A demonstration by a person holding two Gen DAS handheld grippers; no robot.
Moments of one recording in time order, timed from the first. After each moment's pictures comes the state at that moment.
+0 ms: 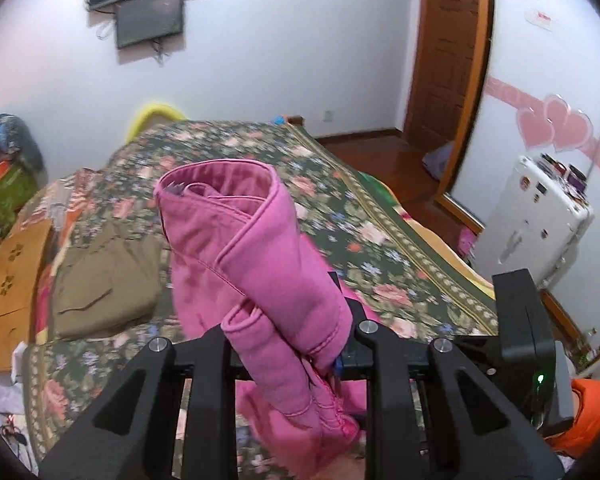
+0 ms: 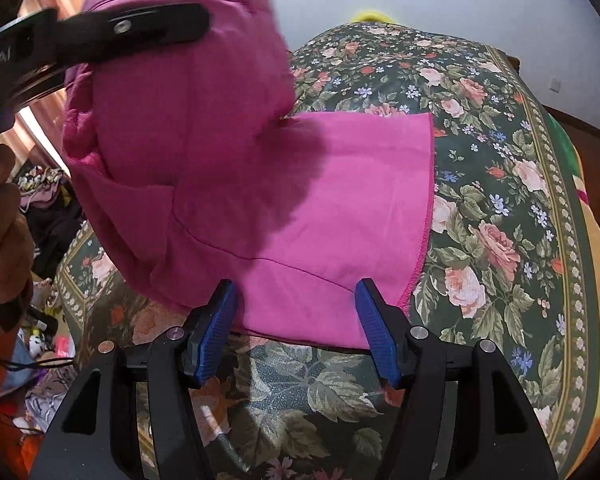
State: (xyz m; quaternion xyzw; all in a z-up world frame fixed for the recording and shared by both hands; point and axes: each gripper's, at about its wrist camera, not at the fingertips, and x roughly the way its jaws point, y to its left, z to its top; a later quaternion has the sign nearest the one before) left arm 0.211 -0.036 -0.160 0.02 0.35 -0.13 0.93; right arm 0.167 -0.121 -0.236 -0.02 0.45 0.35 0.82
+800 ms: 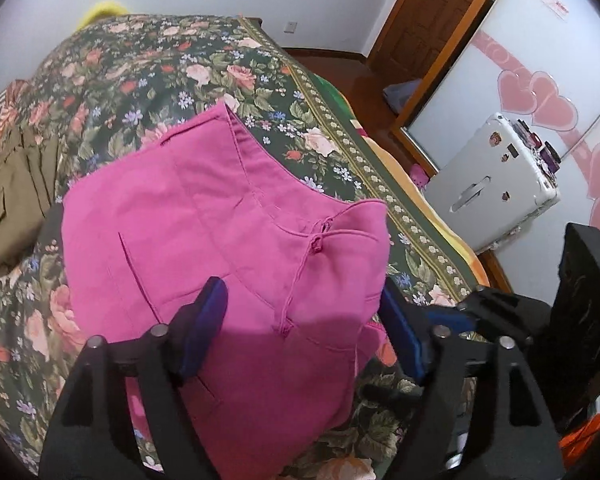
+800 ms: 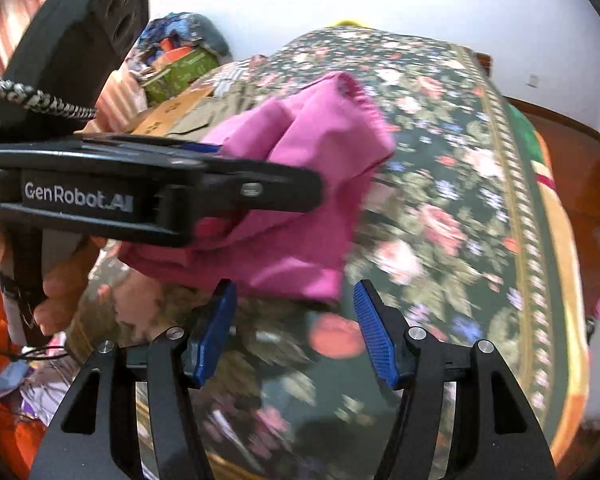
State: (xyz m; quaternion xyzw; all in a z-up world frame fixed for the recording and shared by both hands) left arm 0.250 -0.077 -0.233 -0.05 0.50 -0.21 0.84; right arm 0.158 -0.167 -0.229 -0.01 0.45 0.31 0.84
